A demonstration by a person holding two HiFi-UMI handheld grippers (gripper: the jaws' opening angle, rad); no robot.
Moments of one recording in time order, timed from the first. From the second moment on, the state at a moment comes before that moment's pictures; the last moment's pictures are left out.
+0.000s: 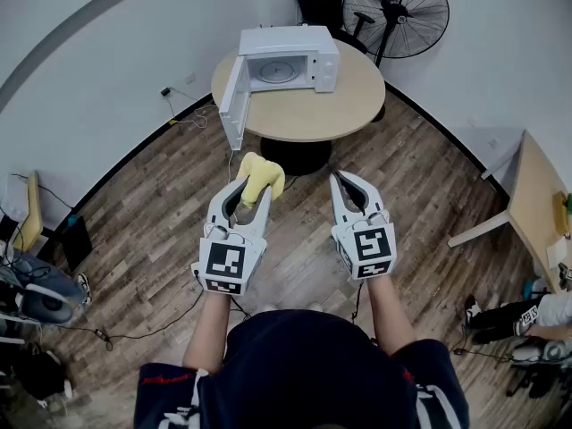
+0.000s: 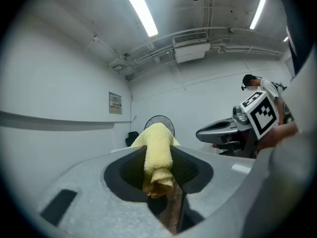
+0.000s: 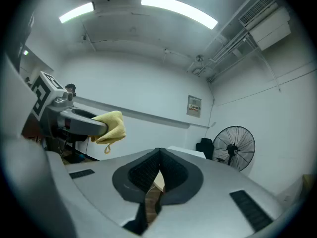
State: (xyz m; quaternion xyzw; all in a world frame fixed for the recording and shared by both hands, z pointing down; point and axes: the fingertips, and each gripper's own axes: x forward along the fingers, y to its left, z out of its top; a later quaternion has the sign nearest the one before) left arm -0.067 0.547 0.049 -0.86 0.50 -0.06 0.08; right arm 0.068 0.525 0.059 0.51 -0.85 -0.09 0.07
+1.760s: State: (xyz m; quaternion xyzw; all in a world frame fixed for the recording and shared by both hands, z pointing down) left arm -0.016 0.446 0.096 -0.85 0.52 -0.08 0.04; right arm 0.113 0.425 0.100 0.48 -0.87 -0.05 0.07
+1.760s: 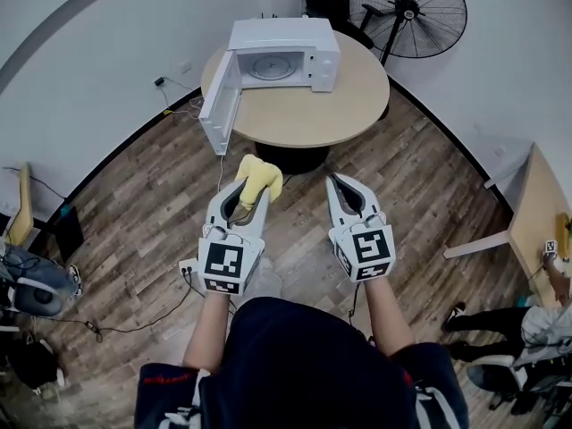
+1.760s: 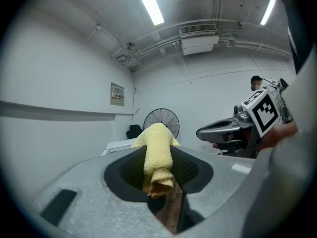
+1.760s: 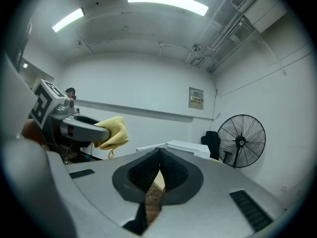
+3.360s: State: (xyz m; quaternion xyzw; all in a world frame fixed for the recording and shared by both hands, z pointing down) left arm -0.085 0.161 0.130 -0.87 0.47 -0.11 0.00; right arm 0.025 0.137 0.144 0.49 -0.86 0.00 0.11
